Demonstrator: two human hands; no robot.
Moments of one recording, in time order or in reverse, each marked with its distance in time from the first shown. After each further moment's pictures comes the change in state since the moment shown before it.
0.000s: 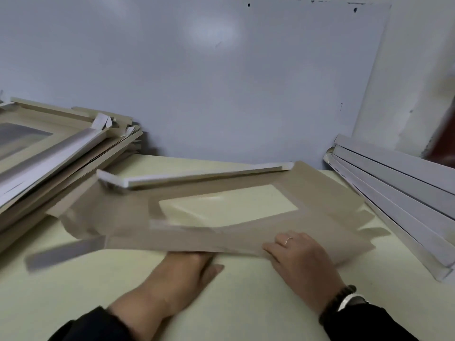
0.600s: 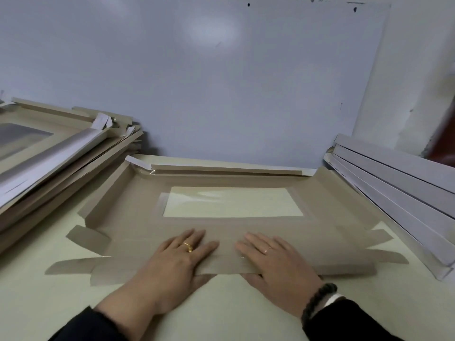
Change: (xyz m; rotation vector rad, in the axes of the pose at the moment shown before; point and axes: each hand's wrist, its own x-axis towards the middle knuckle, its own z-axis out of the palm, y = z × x) left_hand -0.002 -0.013 -0.004 0.313 -0.230 -0.178; right_hand 0.007 -0.023 0.012 0.209 -0.437 0.030
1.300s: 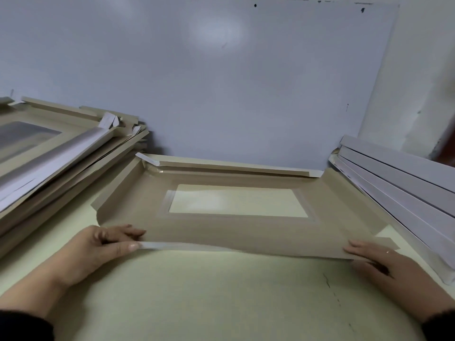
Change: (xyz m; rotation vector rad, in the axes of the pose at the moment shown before) left_hand -0.038 -0.116 -0.019 -0.891 0.175 -0.216; right_hand -0.087 0.123 -0.021 0.301 0.225 0.383
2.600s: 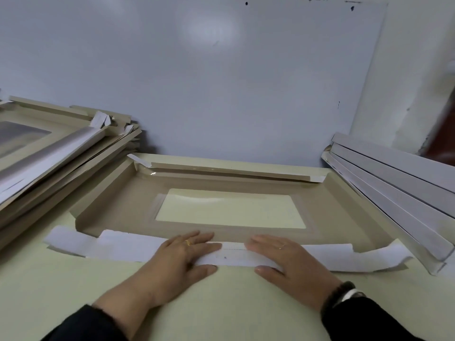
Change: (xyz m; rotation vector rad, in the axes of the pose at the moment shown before) left_hand 0.010 0.053 0.110 0.534 -0.164 0.329; right_hand 0.025 -0.100 0.062 -0.030 -0.219 -0.430
